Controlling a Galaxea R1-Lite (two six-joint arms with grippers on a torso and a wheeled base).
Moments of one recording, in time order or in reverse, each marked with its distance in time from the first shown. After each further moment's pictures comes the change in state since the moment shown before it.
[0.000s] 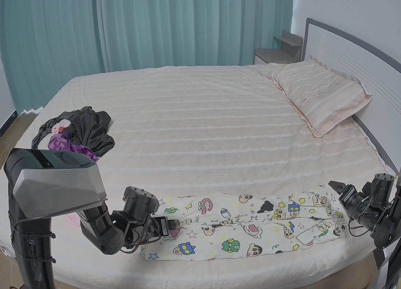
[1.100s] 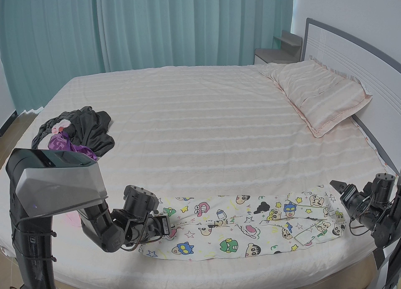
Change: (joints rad) left arm 0.021 0.015 -0.022 0.005 -0.061 -0.007; right arm -0.017 0.001 0.000 -0.001 0.003 0.007
